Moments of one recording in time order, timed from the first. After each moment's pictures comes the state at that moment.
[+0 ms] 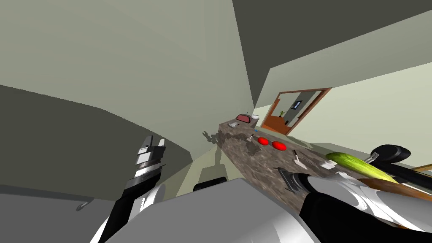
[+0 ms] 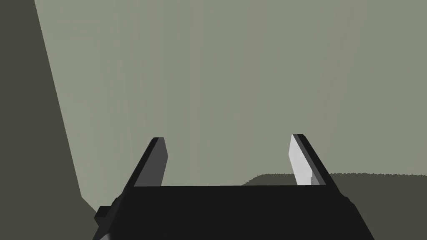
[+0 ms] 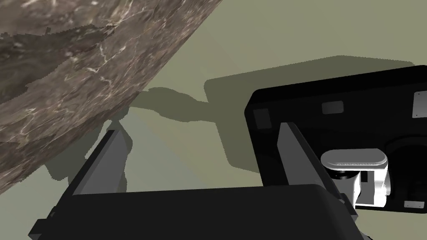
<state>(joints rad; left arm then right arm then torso) 0.55 -0.04 0.07 -2.30 0.04 -0.39 -0.03 1.08 -1.63 0.14 -1.65 1.34 -0.07 0.14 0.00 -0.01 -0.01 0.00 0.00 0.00</state>
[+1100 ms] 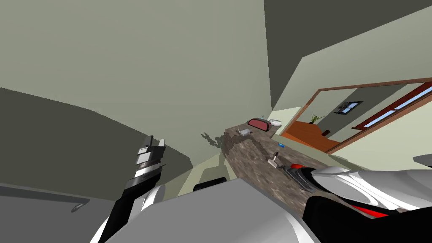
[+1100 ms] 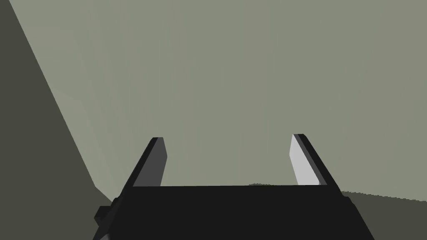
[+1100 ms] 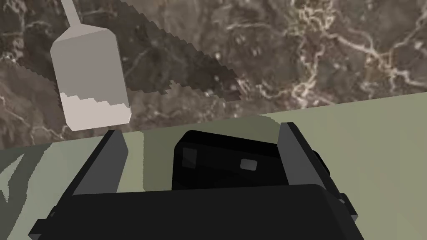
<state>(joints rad) 0.55 -0.04 0.07 -2.30 0.04 -0.39 -0.03 1.21 -1.86 0.13 -1.60 1.64 -0.04 0.08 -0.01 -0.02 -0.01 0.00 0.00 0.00</state>
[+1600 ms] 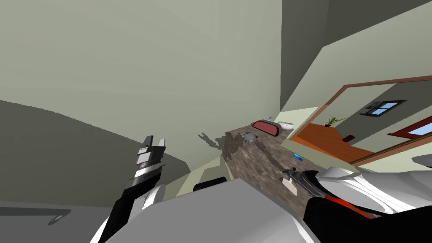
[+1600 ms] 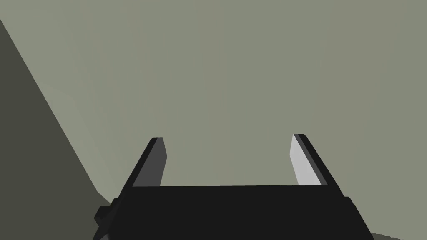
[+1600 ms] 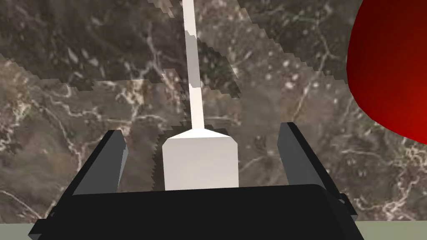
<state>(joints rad) 0.55 -0.04 0.07 -2.30 0.04 -0.39 -0.03 1.25 -1.86 0.13 -1.60 1.75 -0.07 0.09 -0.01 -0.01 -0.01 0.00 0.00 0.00</state>
